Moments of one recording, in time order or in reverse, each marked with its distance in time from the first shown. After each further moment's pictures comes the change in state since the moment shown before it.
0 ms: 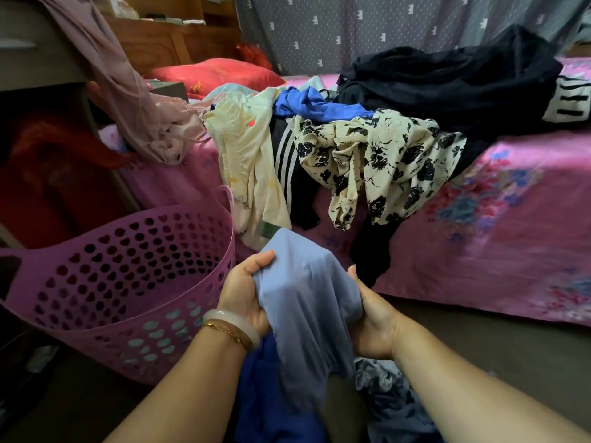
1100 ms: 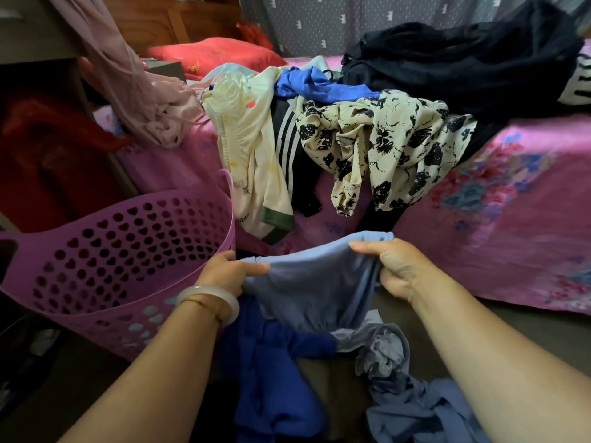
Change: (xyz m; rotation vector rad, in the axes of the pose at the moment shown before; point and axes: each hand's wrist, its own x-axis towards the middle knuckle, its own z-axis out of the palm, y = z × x) left_hand 0.038 0.025 -0.052 0.744 0.447 0.119; right_hand -0.017 -0.052 0.013 -0.121 0.483 -0.532
